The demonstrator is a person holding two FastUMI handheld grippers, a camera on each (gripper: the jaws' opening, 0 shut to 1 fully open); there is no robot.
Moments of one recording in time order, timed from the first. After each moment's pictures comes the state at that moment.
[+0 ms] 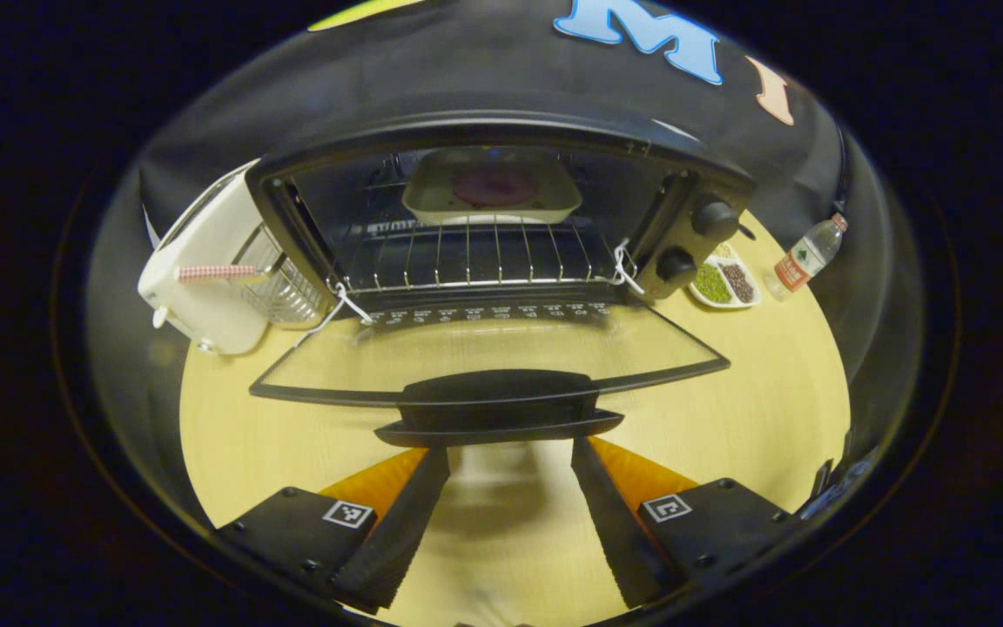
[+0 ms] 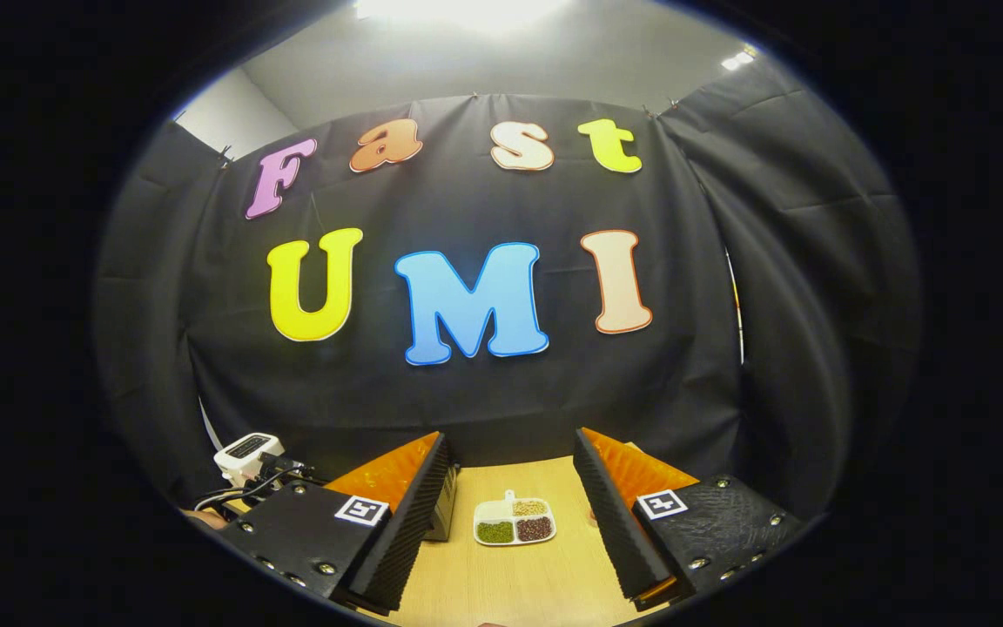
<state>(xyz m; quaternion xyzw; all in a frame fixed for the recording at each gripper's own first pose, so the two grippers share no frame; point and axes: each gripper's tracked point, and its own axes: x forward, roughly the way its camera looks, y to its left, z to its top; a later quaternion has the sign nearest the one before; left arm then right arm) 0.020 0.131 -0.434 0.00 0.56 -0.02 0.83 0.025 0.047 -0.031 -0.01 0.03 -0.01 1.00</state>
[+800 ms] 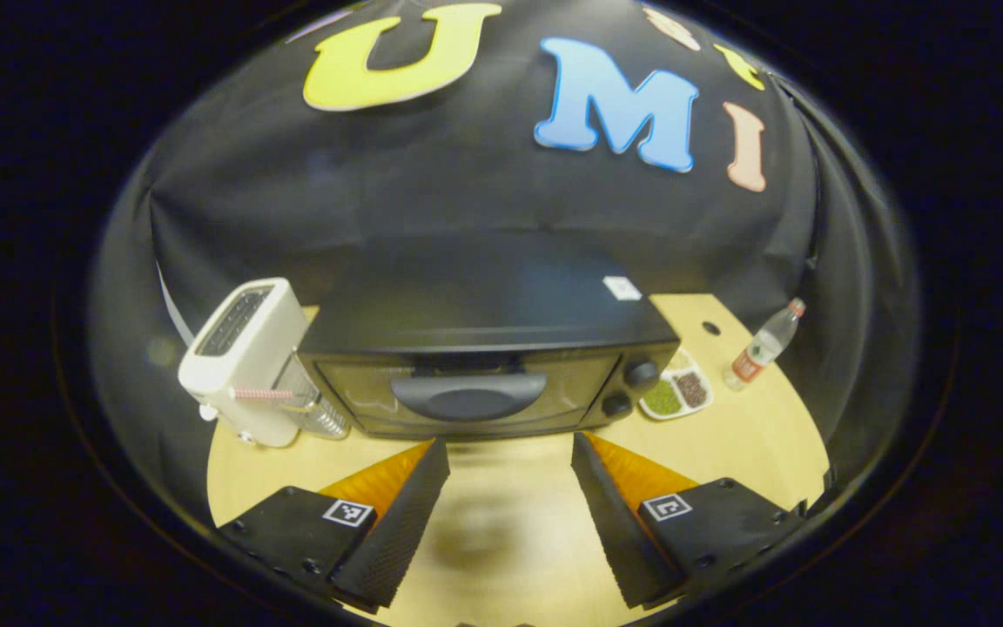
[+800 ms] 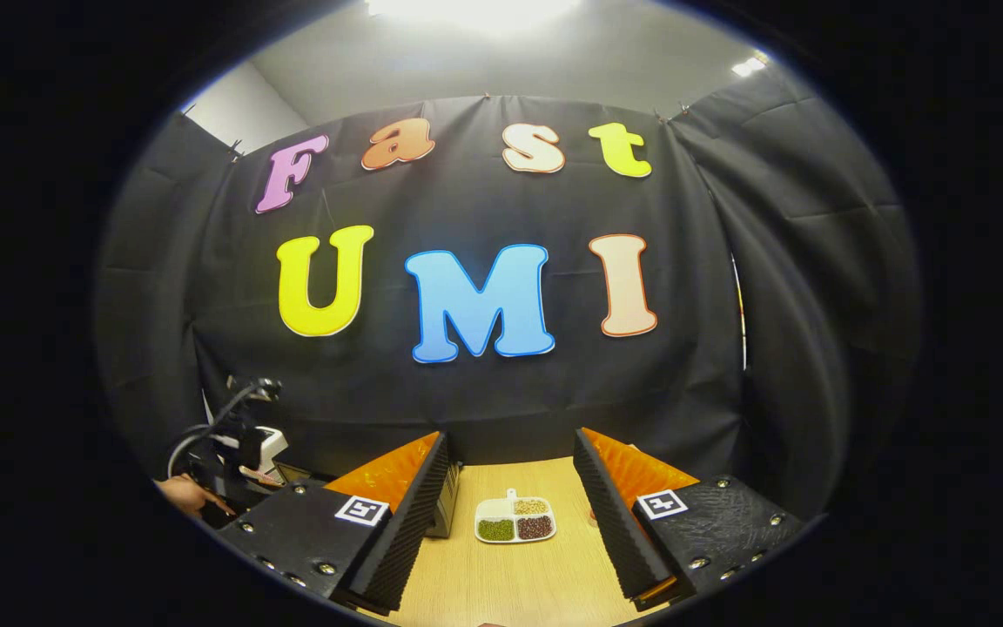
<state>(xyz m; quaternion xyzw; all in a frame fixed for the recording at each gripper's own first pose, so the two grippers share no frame) 0.072 0.104 -0.292 -0.01 0.36 -0.03 0.93 0.017 0.056 -0.028 -0.03 0.03 0.00 1.00</state>
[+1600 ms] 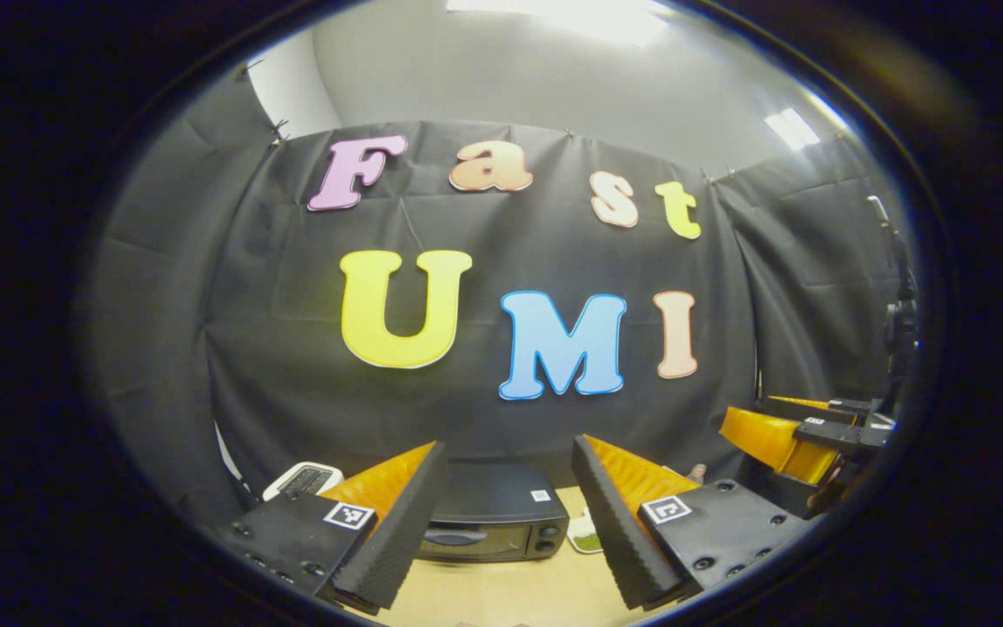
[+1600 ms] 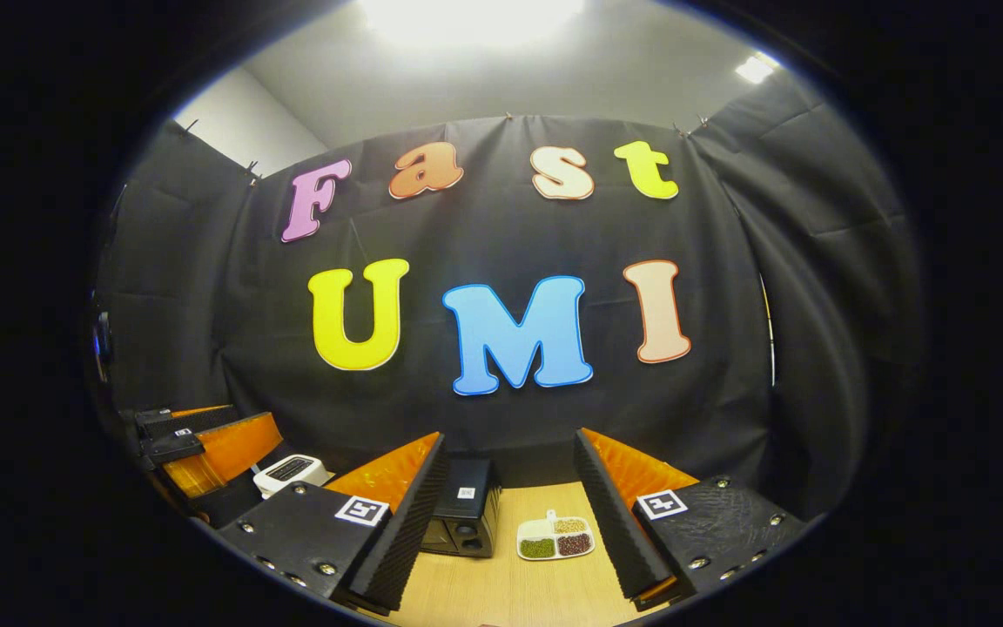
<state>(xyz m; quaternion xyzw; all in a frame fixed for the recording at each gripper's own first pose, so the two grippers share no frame) 0.003 0.064 -0.022 -0.01 0.07 -0.02 1.00 0.012 0.114 0.023 -0.01 0.00 0.03 1.00</state>
